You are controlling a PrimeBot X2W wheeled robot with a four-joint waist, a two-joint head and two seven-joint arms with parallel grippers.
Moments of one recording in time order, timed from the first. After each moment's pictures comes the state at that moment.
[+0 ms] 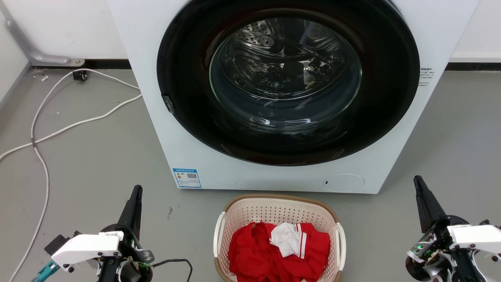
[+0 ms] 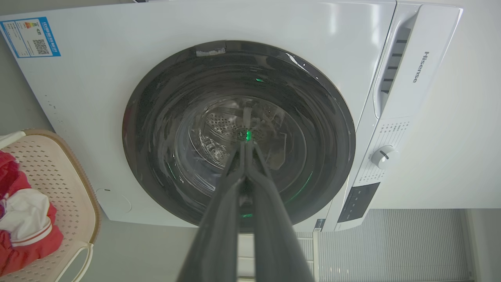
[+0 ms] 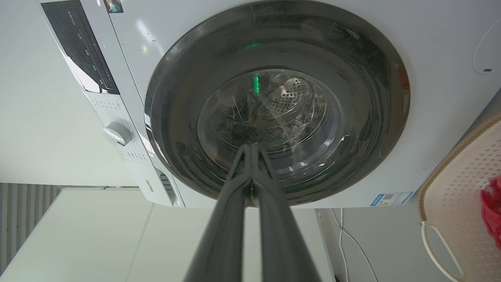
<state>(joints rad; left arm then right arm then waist) -0.11 0.05 0.11 0.25 -1.61 -0.13 0.11 -0.10 -0.05 -0.11 0.24 1.61 0.13 0.12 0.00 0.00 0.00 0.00</state>
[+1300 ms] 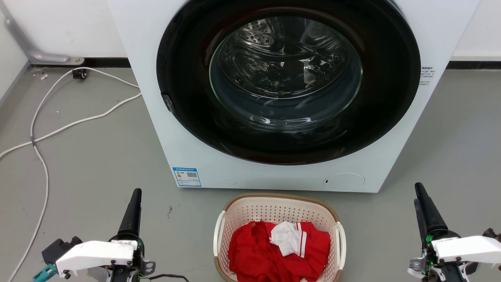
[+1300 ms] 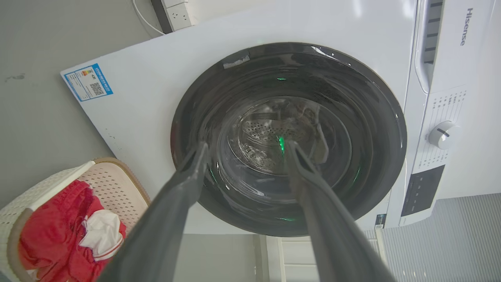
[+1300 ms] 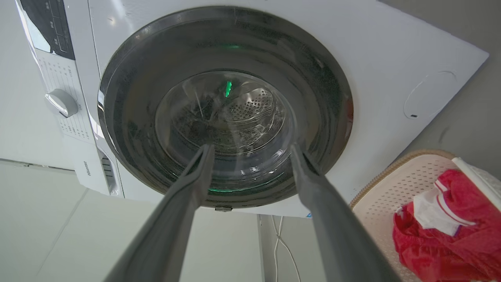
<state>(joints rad) -0.06 0.05 0.10 0.23 -1.39 -0.11 0.04 -0.05 -0.05 -0.11 0.23 1.36 0.13 0.05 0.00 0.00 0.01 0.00</state>
